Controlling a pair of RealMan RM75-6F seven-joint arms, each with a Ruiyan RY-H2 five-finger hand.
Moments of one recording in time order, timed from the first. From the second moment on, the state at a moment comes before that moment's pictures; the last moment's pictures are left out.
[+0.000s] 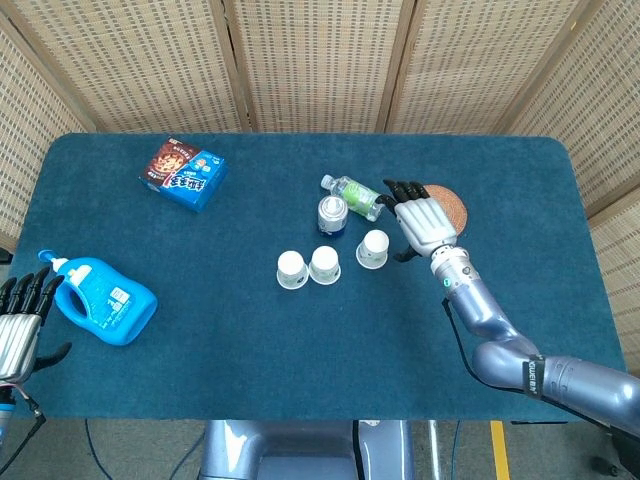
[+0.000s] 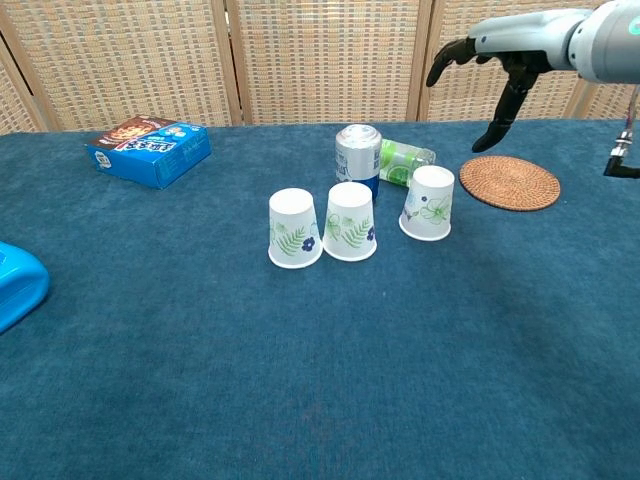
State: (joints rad) left arm -0.17 -1.09 0.02 -1.71 1.37 1.46 0.27; right arm 0.94 -1.29 0.29 -1.52 -0.78 0.79 -0.39
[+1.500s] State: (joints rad) left arm -0.14 -1.09 -0.01 -1.72 1.40 1.43 0.28; right arm 1.02 -1.57 0.21 -1.12 -0.75 0.65 -0.29
